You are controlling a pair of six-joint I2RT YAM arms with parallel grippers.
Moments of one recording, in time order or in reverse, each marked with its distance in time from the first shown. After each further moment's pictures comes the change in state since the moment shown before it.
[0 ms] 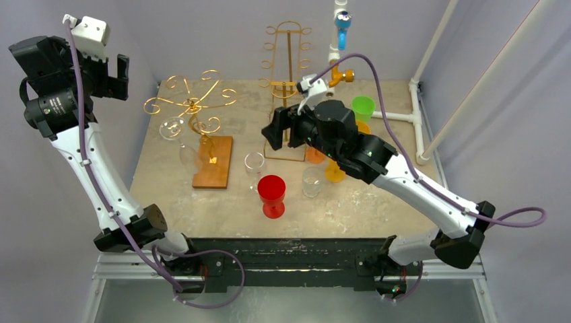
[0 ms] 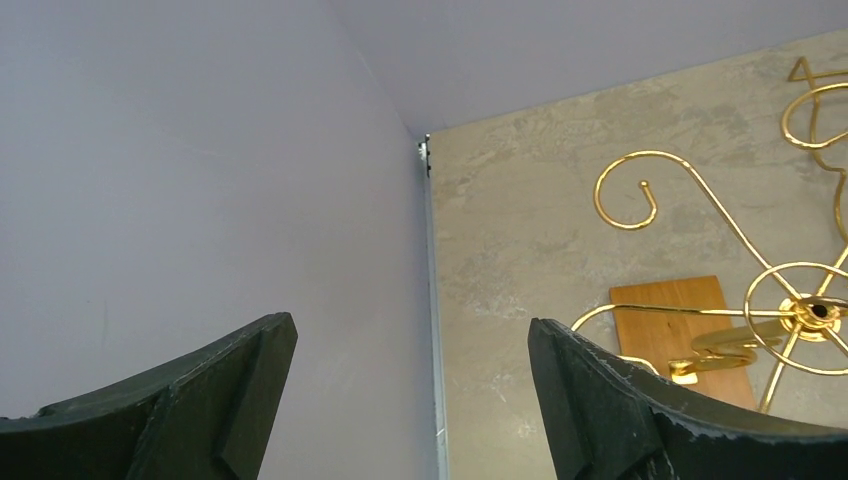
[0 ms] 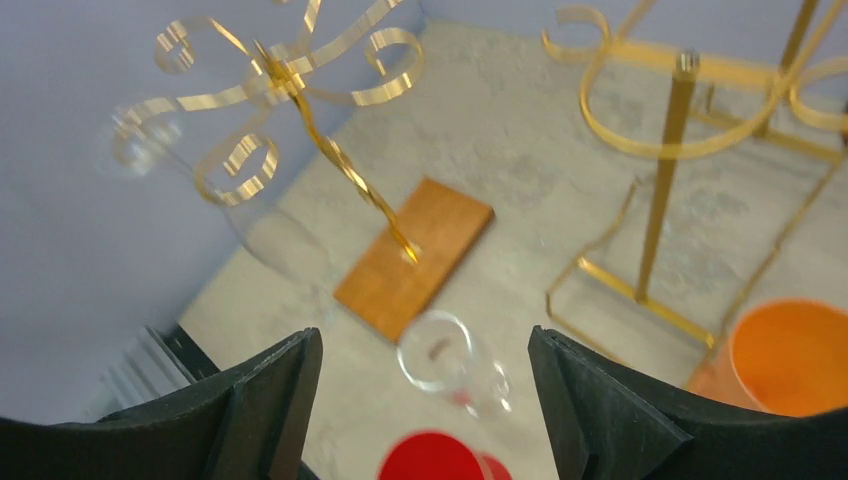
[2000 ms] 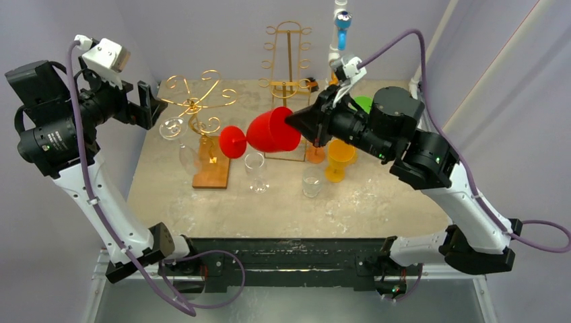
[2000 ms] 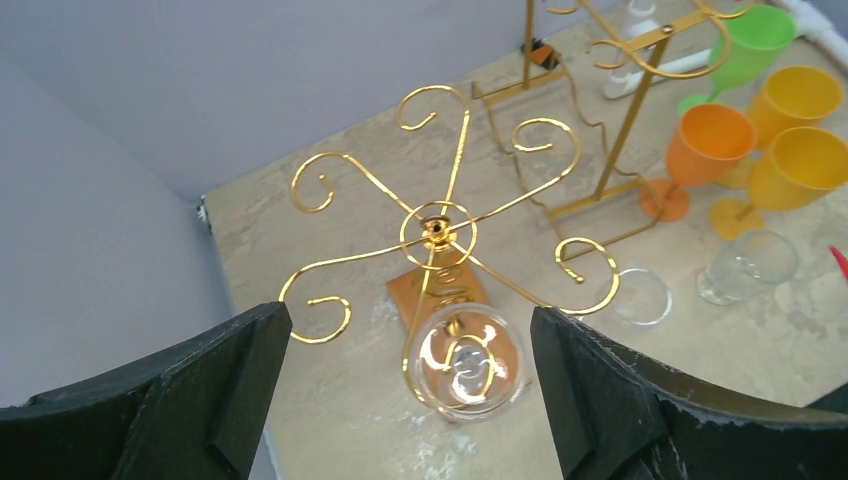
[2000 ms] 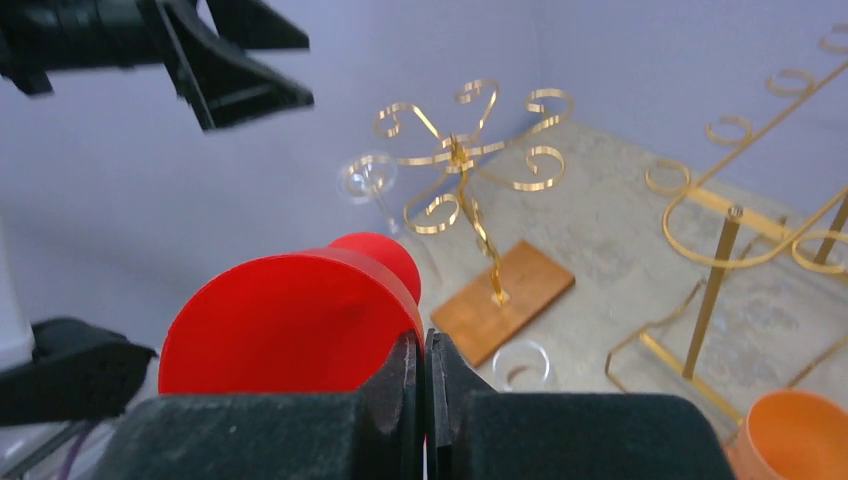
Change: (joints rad) left arm 0.000 -0.154 0.040 -0.296 0.430 -0.014; right arm 0.053 -0.105 0.295 -0.334 -0.157 -0.079
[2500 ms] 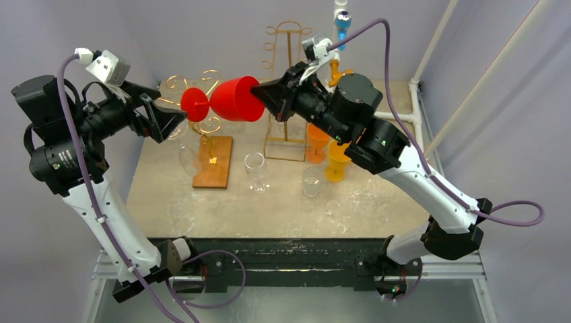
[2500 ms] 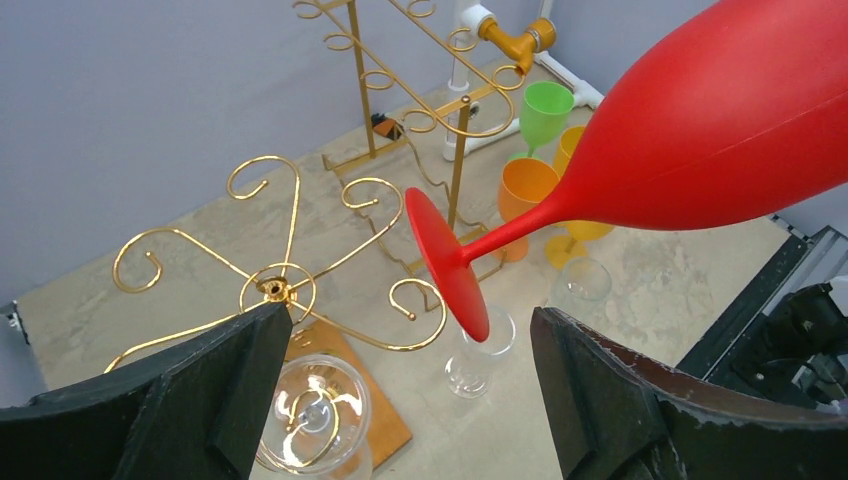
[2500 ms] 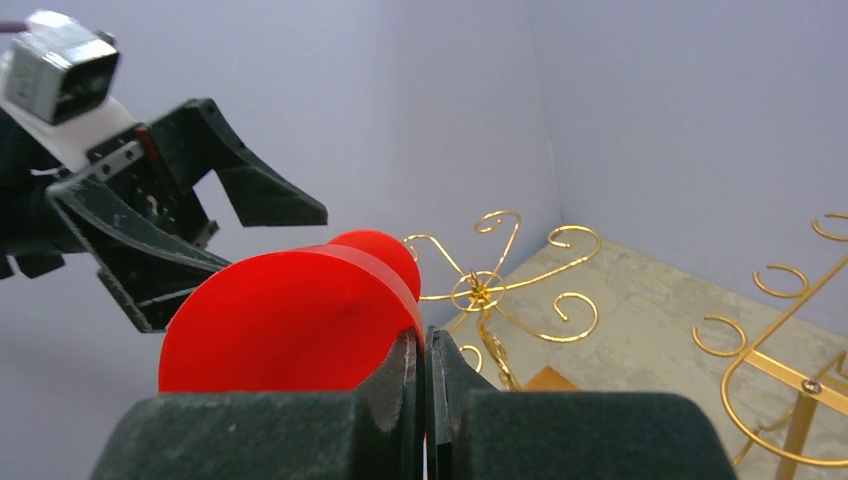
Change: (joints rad) left arm -0.001 -0.147 -0.181 0.143 0.349 -0.195; right arm 0.000 0.173 0.024 0.407 0.039 -0.002
